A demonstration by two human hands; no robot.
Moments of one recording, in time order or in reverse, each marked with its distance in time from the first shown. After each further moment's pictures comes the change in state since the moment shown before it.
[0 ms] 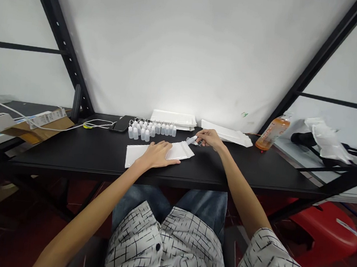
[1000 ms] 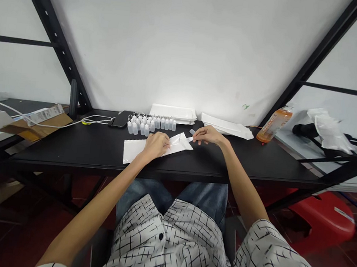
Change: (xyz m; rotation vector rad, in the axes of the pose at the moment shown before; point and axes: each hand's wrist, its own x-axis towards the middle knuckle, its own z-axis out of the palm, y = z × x) left_hand 0.010 -0.012 0.007 -0.160 0.116 -0.142; right_hand -0.010 -0.004 -0.005 -0.198 -0.351 -0.087
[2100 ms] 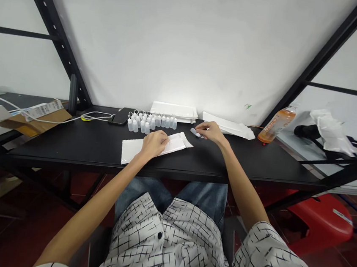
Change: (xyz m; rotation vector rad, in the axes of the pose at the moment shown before) left_hand -0.009 0.002 -0.002 -0.085 0.162 -0.100; right_hand 0.003 0.000 0.005 -0.291 0.336 -0.026
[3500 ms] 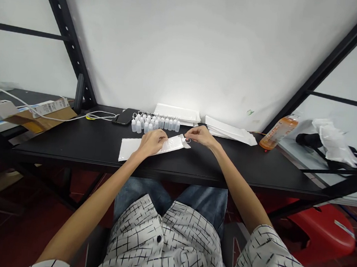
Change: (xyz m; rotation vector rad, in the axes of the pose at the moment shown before) left_hand 0.005 -0.018 -0.011 -0.097 0.008 0.034; right_hand 0.013 -0.022 0.036 0.392 -0.256 -0.132
